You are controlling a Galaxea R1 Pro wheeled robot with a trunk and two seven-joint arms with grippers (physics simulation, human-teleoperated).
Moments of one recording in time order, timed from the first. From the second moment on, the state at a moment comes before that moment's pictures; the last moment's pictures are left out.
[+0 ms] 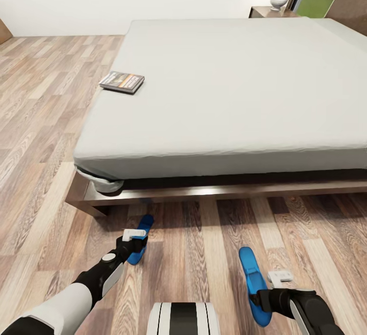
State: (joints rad) left arm -0.71 0.04 -0.34 -0.33 0.30 -0.13 -0.03; right arm -0.13 -0.14 -0.04 -1.36 0.00 0.89 0.23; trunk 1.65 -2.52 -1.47
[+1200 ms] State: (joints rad) left arm -0.68 0.63 -0.33 -0.15 0.31 -0.13 -0.03; right arm -0.26 -0.16 -0.05 -1.13 0.01 0.70 0.21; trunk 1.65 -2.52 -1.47
